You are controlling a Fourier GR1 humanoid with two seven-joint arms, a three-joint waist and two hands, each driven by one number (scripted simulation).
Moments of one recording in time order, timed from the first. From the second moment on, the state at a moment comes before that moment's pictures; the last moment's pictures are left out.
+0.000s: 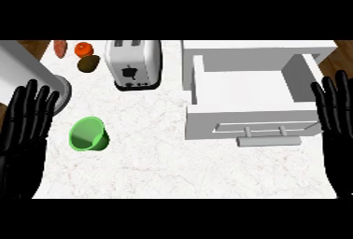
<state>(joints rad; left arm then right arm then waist) 0.04 0.10 -0.01 -2.10 0.01 0.00 0.01 -0.02 -0.08 0.00 -2.10 0.01 0.01 -0.01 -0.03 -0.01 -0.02</state>
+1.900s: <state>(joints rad) -0.05 0.21 0.26 -1.22 0.17 -0.29 -0.37 -0.05 -0.15 -0.08 -2.00 0.01 0.12 0.00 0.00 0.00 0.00</state>
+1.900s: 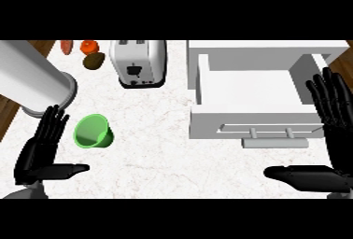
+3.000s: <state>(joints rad) -0.38 0.31 0.33 -0.29 0.02 -0.27 -0.93 -0.07 -0.14 -0.10 -1.97 -0.01 0.15 0.00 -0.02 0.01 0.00</state>
